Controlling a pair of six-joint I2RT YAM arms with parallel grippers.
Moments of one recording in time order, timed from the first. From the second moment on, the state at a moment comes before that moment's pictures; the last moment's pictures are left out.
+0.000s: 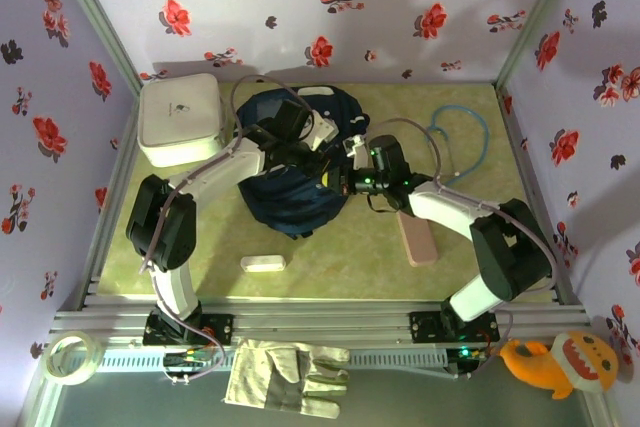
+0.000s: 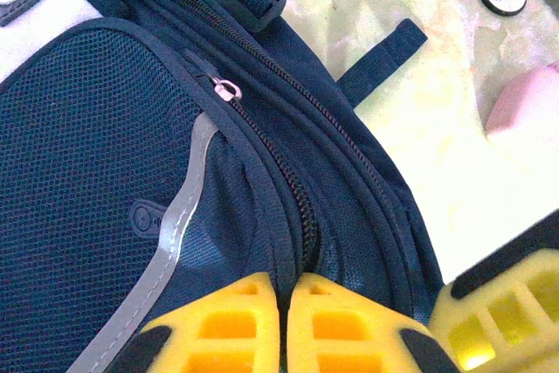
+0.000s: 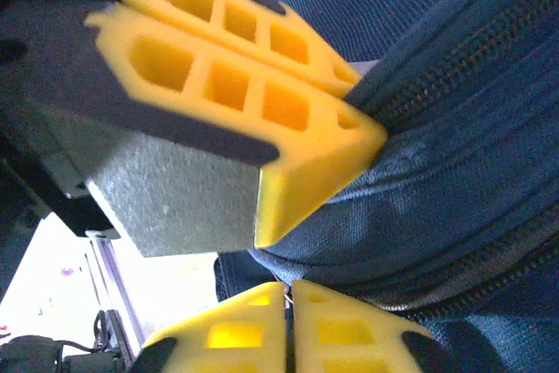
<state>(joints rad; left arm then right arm) -0.65 1.82 1.48 -0.54 0.26 0.06 0.55 1.54 0.84 0.13 -0.58 0.58</state>
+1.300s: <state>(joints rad) -0.61 1.75 1.39 -0.39 0.32 0.06 0.39 1.69 1.07 0.16 -0.56 1.22</state>
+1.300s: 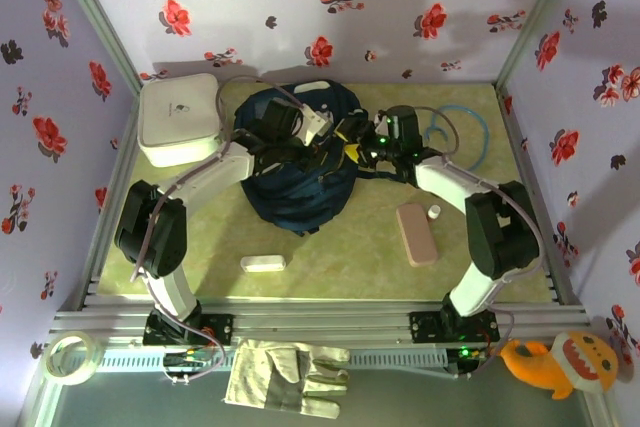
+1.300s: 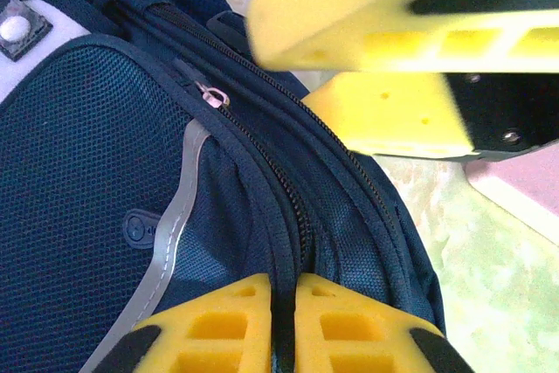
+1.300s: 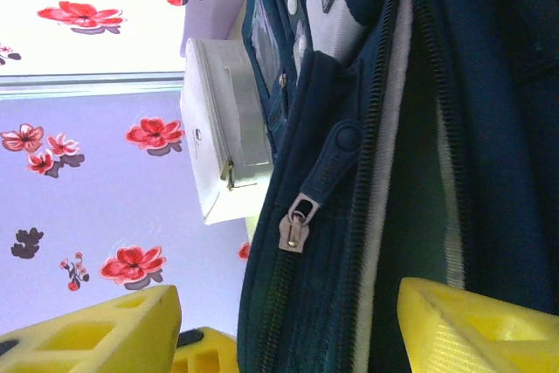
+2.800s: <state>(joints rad) -0.68 1.48 1.04 -0.32 0.12 -0.62 0.47 1.89 1.17 0.37 -0.60 1.47</state>
